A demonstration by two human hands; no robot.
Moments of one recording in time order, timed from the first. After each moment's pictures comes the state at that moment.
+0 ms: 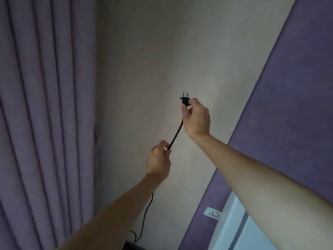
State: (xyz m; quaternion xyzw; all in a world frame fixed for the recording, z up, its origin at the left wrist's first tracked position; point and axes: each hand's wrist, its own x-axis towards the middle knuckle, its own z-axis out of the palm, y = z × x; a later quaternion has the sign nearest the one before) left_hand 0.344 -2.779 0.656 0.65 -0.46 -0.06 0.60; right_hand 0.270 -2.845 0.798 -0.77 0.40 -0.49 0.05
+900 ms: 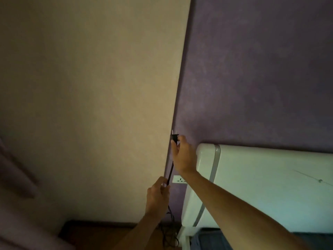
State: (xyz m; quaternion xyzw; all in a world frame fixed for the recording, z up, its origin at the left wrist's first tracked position) left_hand 0.155 -2.874 0.461 0.66 -0.51 -0.32 0.45; right_hand 0.080 -2.978 0.545 -0.72 0.56 -0.40 0.10
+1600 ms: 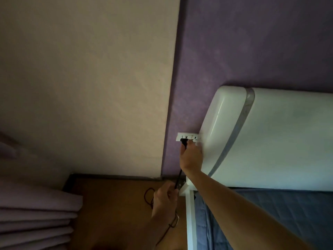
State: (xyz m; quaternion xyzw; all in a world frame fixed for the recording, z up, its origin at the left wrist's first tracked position) left_hand 0.116 -2.849 0.265 0.70 -0.43 -0.43 0.36; right_hand 0.044 -2.985 0.327 -0.66 0.71 -0.15 0.18
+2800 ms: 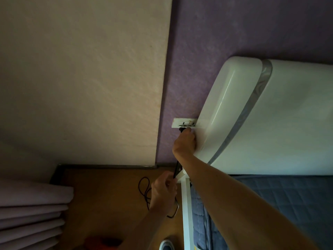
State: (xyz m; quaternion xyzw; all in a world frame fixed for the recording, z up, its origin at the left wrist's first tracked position) left_hand 0.109 -2.858 0.246 0.67 -0.44 -0.45 0.40; right_hand 0.059 -3.013 0.286 -0.55 0.79 -0.11 0.23
